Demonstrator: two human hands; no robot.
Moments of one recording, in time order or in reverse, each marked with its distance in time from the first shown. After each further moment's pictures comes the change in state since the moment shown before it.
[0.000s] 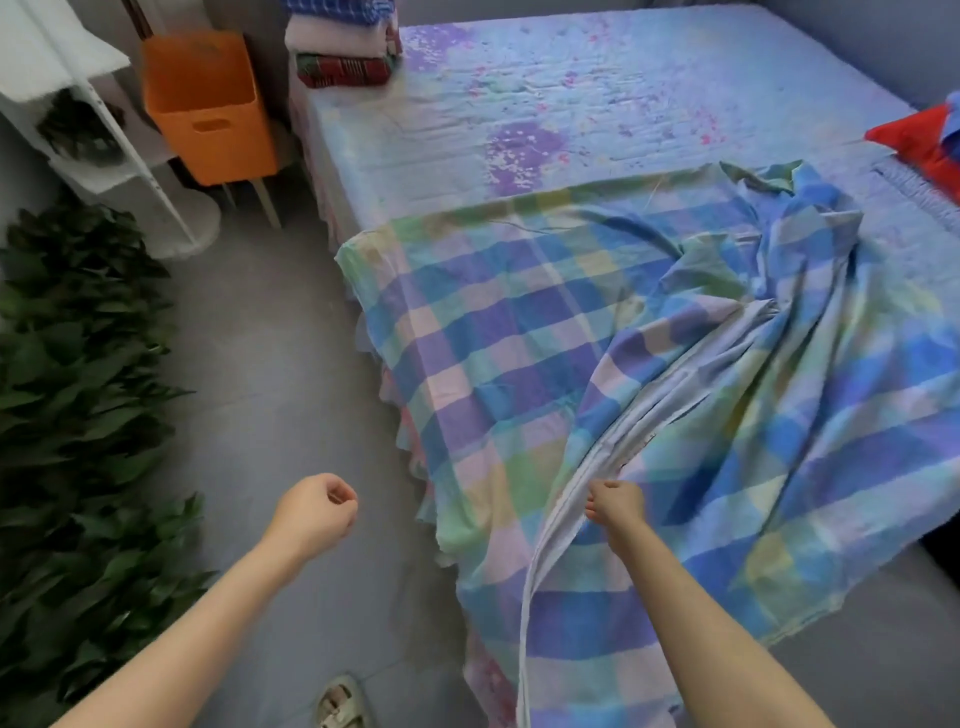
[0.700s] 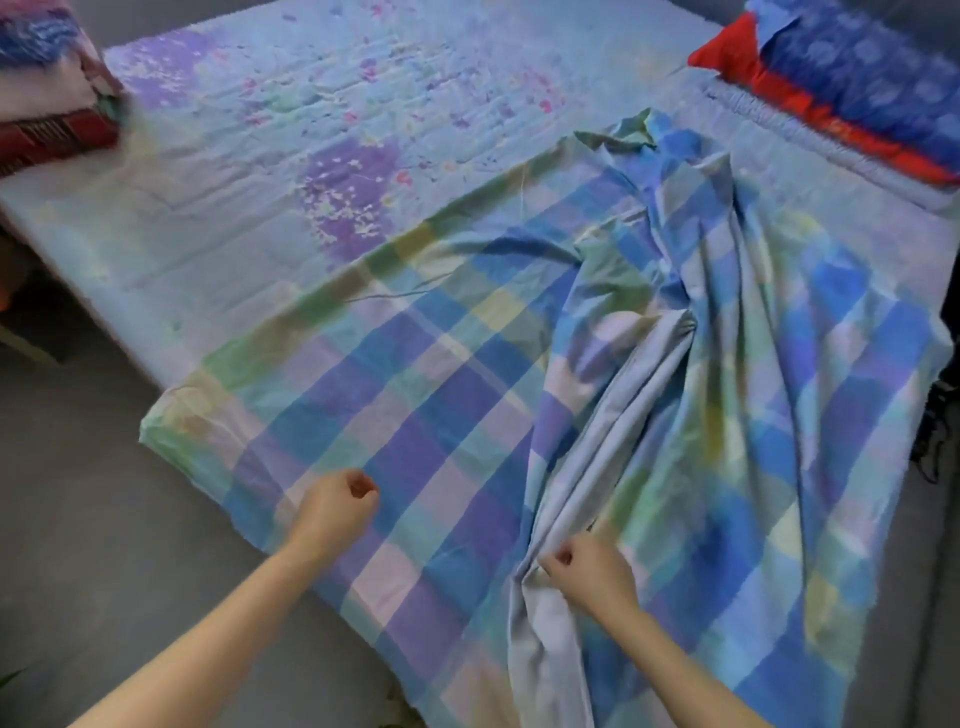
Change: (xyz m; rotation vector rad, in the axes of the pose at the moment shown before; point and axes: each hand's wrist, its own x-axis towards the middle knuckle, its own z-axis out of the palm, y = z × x) left_hand 0.265 0.203 0.051 0.341 -0.225 0.332; right_hand 0.067 -0.096 0.053 -0.671 0.079 -0.095
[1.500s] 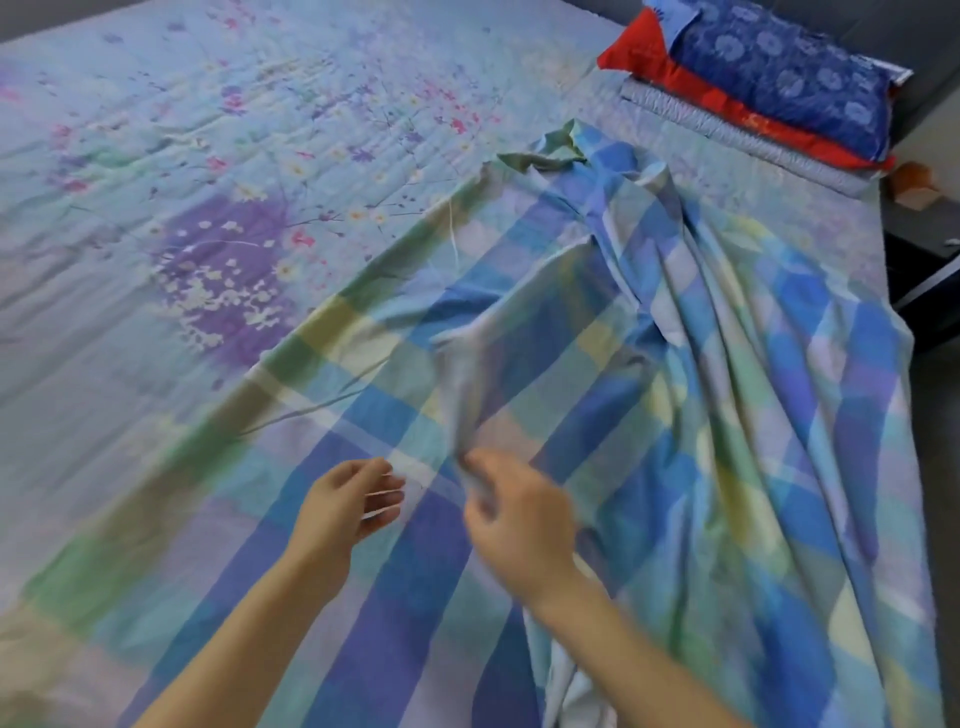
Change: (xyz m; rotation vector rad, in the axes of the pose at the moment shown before) left_hand 0.177 0.120 0.005 -0.781 -0.241 -0.080; right_hand 0.140 -0.147 -0.090 0.195 0.735 -0.435
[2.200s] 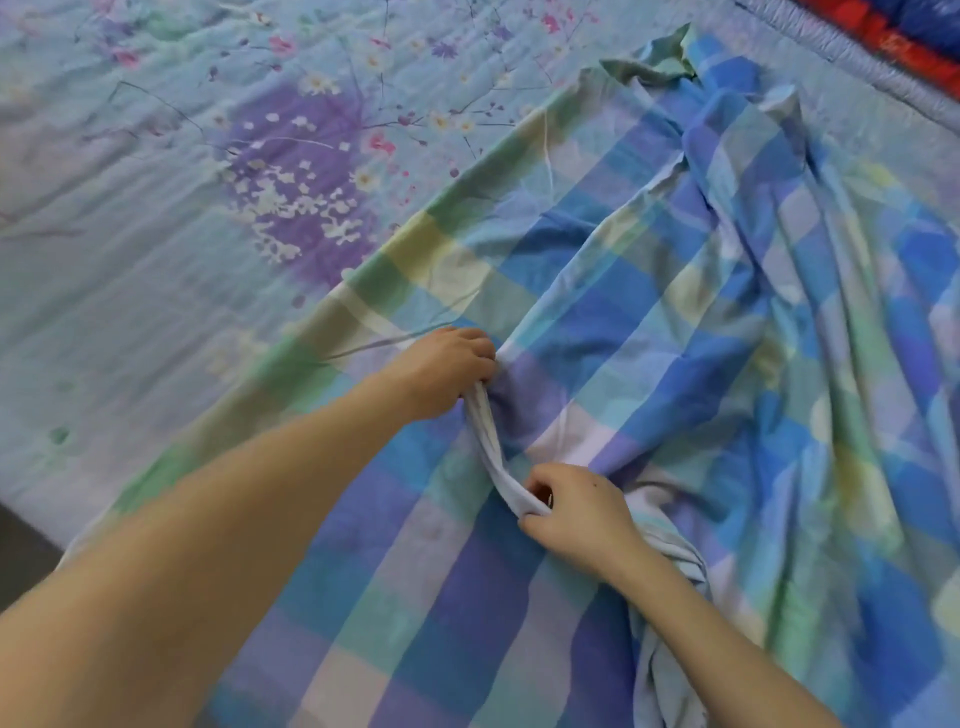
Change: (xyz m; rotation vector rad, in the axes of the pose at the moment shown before) left_hand 0.134 0.031 -0.038 1.471 -0.647 1.277; right_hand -0.009 -0.023 0.051 -0.184 -0.699 0.247
